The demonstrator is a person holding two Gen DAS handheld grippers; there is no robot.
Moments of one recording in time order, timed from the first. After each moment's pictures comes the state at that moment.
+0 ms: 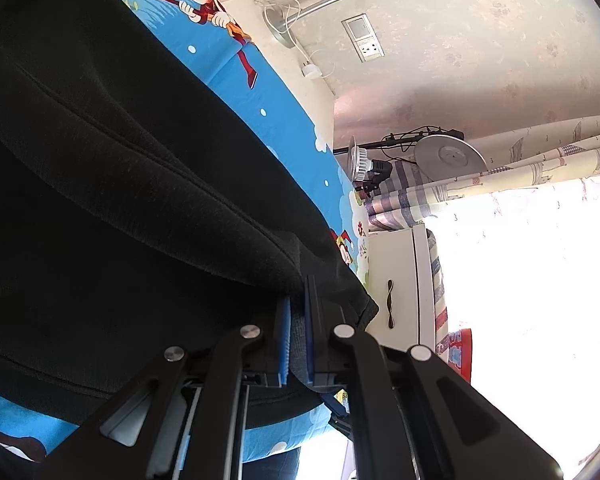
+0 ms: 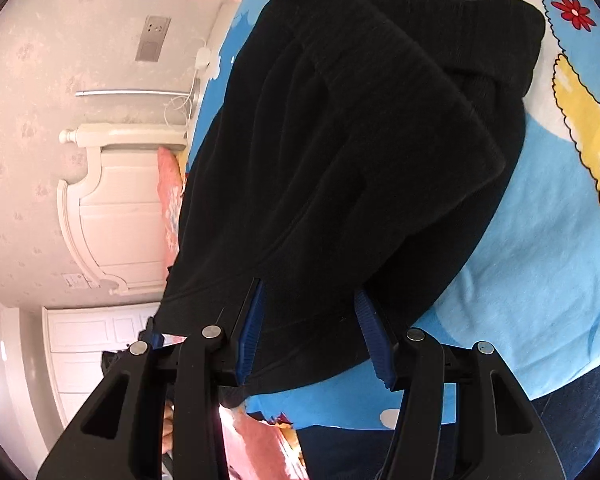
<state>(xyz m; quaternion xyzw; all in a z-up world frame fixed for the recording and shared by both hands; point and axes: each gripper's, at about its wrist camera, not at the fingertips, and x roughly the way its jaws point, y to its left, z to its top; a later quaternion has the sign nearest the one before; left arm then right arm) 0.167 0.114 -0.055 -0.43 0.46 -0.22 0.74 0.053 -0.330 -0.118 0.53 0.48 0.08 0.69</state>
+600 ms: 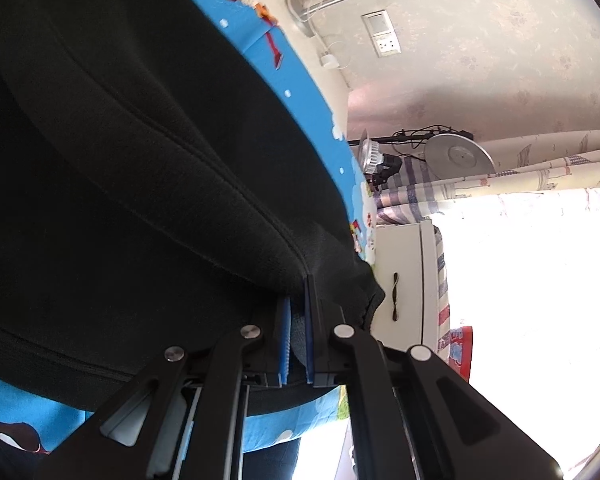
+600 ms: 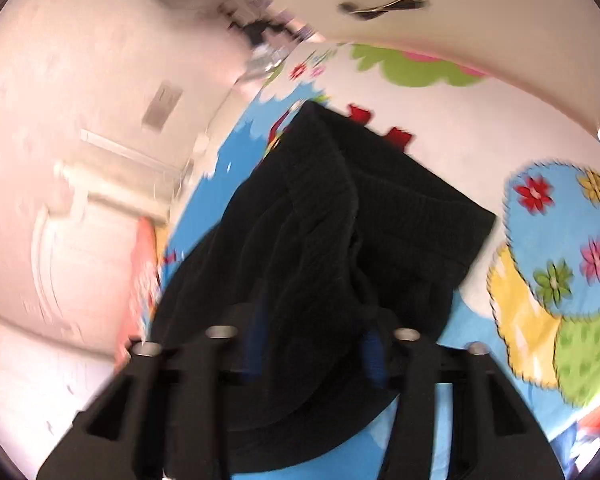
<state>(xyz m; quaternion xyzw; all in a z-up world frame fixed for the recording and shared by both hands) 0.155 0.116 -0.087 -0.45 0.48 -0.21 0.72 0.065 -0.372 -0.086 0.45 0.38 -0.02 0.80</state>
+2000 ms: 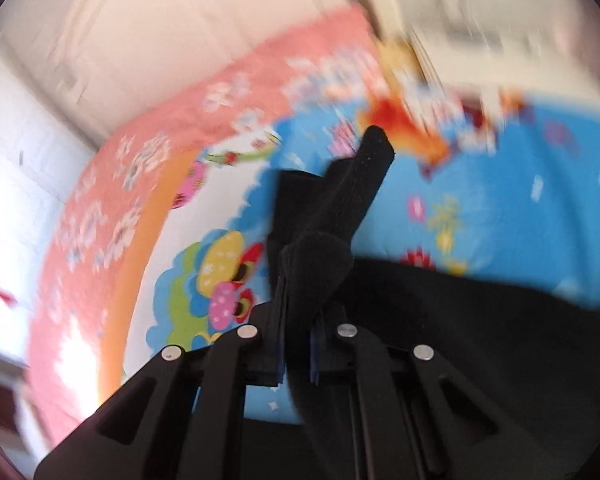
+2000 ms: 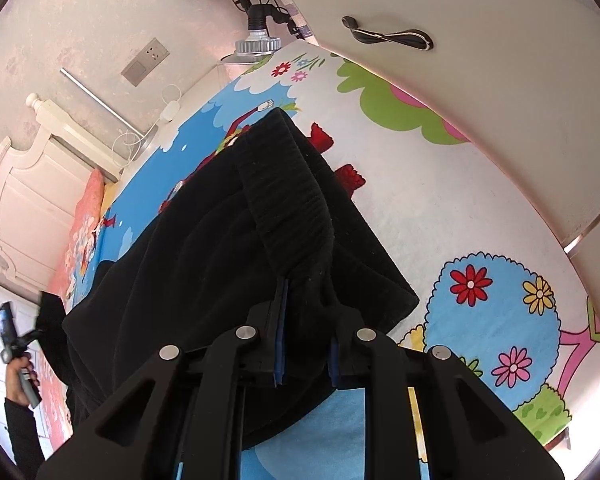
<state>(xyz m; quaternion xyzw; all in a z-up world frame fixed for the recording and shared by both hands) 0.315 0.286 -0.007 0.07 0.48 0.16 0.86 0.071 -0.402 -0.087 0.32 0.43 -0.06 0.84</state>
